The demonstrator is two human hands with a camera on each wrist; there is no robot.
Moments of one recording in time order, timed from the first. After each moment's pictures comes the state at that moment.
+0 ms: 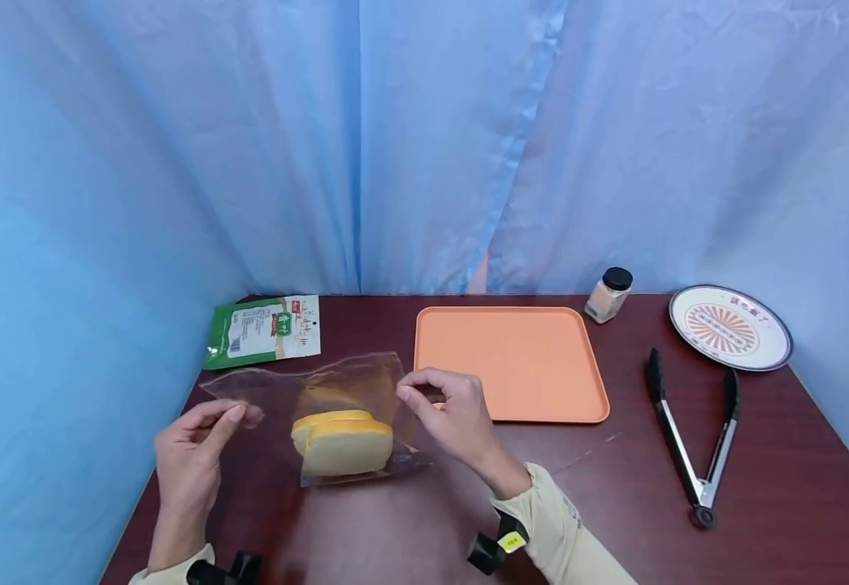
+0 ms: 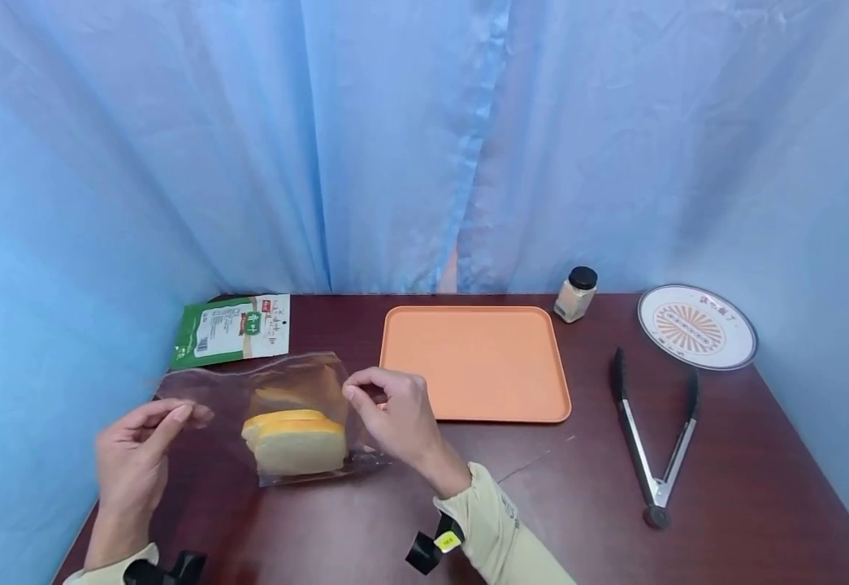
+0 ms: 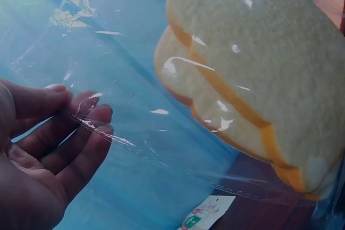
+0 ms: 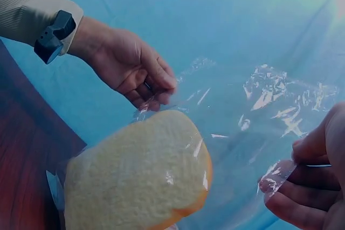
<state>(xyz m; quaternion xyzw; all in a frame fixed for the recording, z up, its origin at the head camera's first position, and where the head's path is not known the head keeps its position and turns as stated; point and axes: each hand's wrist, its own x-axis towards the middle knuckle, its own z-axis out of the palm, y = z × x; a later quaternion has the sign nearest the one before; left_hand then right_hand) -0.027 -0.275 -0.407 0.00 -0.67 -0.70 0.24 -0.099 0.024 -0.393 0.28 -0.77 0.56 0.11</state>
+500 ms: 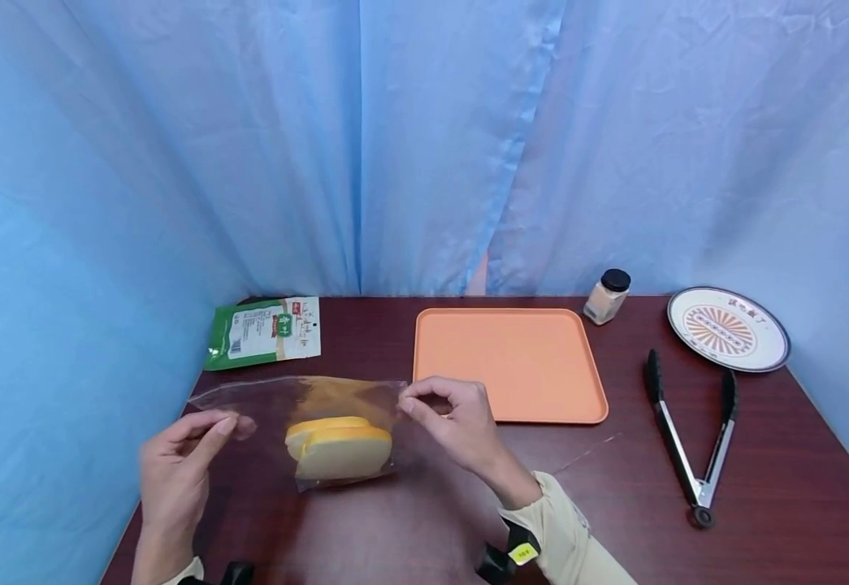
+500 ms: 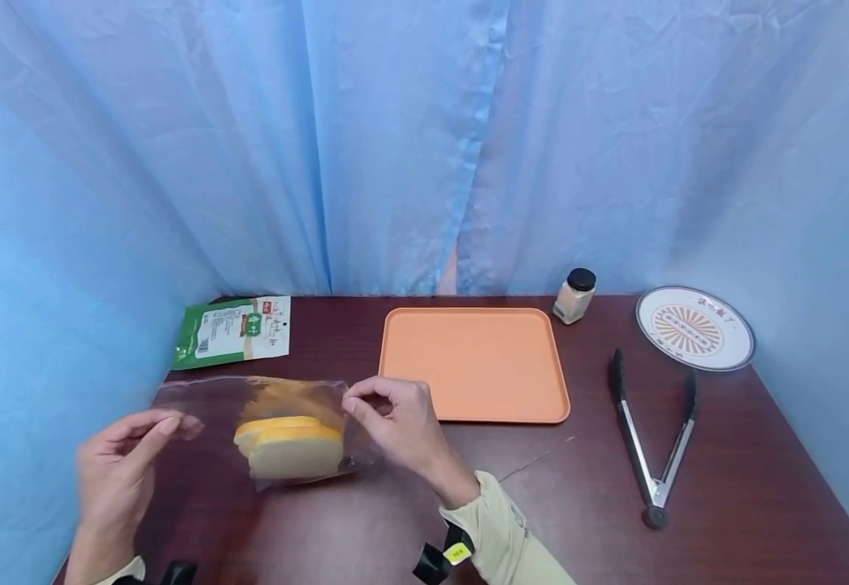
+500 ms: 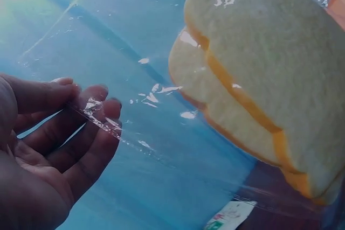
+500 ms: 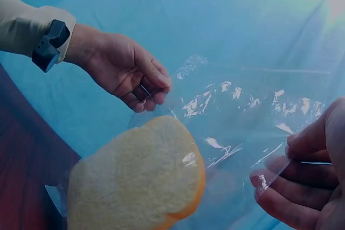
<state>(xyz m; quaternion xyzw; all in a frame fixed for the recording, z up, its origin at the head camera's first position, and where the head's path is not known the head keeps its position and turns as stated) -0.010 -0.274 -0.392 -0.01 -0.66 -0.71 0.23 -0.090 0.032 -0.390 0.29 -0.72 0.62 0.06</state>
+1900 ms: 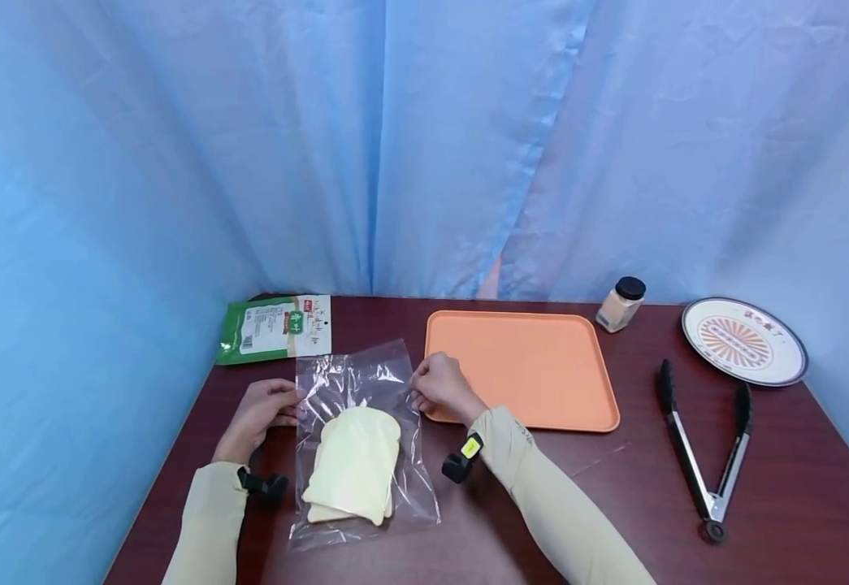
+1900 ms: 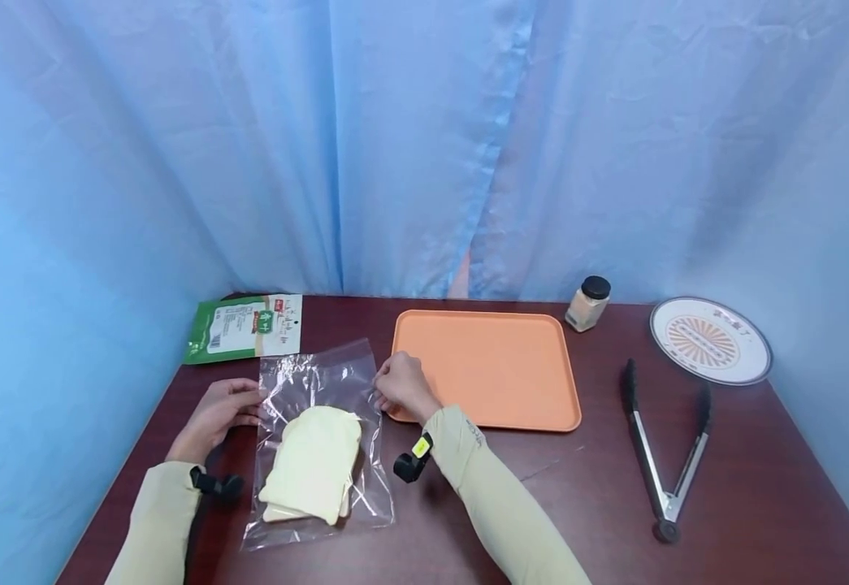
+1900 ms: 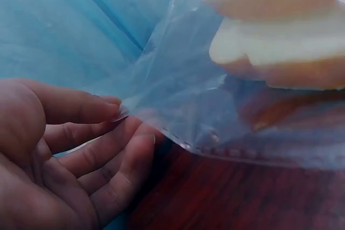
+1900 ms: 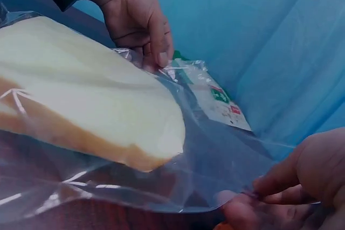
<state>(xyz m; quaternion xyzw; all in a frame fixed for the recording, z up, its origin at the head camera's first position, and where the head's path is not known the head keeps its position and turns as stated) -0.121 -0.312 -0.487 0.18 -0.74 -0.64 -0.11 -0.193 -0.010 -0.476 0.07 -0.84 0.50 -0.21</state>
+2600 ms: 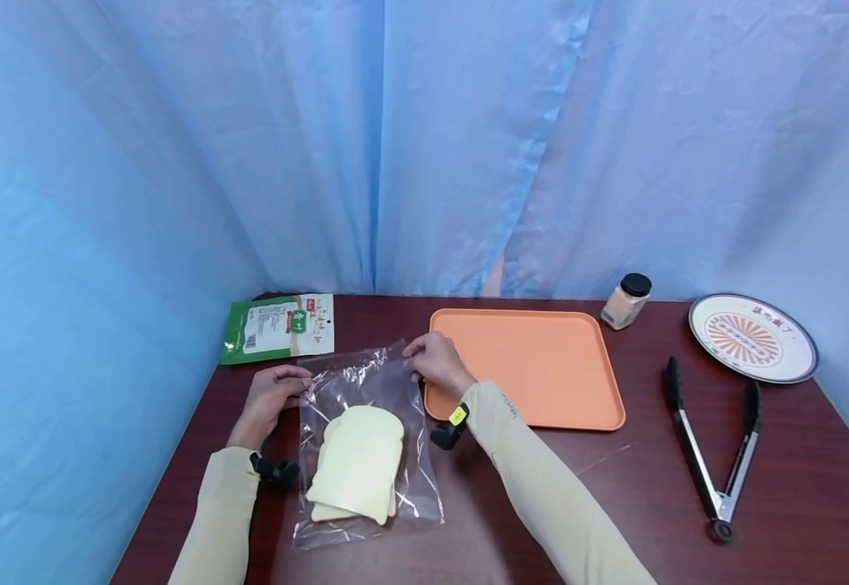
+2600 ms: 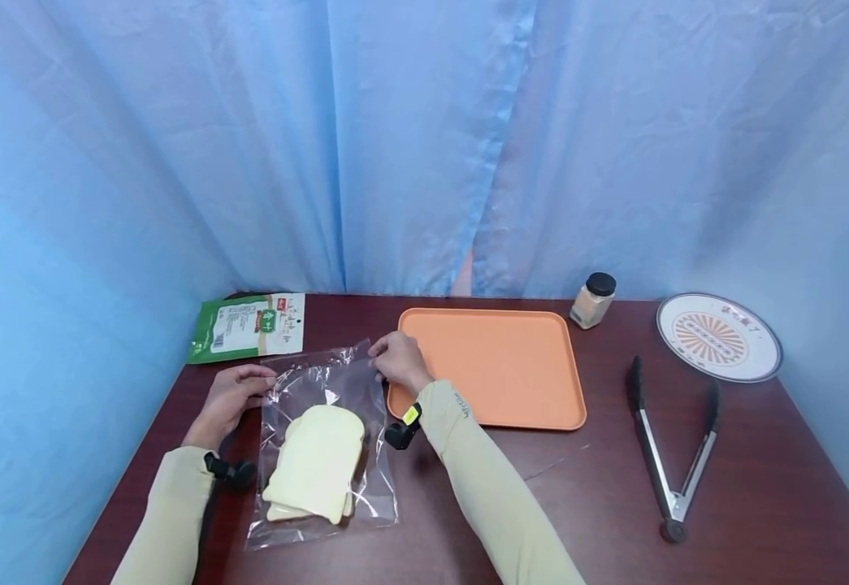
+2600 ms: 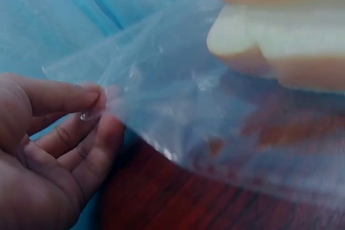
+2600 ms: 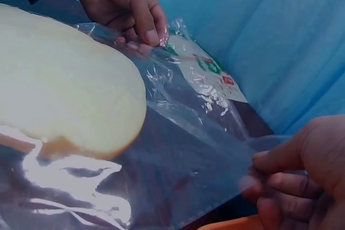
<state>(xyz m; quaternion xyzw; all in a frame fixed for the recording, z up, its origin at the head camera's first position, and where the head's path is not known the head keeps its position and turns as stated) -0.139 -0.310 -0.495 0.17 -0.73 -0.66 -0.05 -0.229 -0.022 -0.482 0.10 -0.85 0.49 -0.18</state>
